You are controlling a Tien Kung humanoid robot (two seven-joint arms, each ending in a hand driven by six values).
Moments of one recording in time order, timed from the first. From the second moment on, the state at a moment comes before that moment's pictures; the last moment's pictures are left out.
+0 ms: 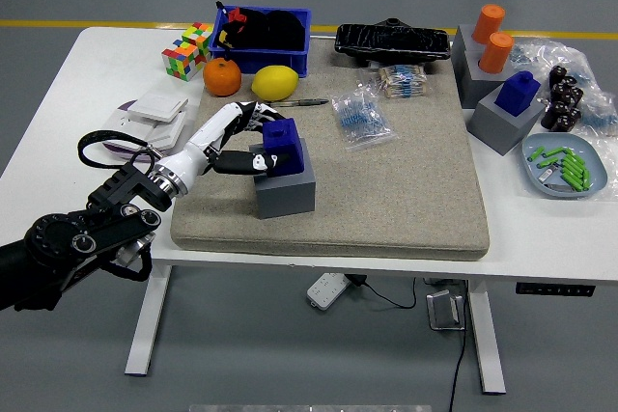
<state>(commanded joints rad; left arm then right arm) -0.84 0.30 -0.16 -0.89 0.65 0.29 -0.50 -0.09 -0.20 1.27 0.19 -0.98 0.13 -0.04</state>
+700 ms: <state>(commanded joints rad) -0.89 0.37 -0.17 -1.01 0.69 0.34 -0.31 -0.09 -0.21 1.28 0.19 -0.99 0.13 -0.04</state>
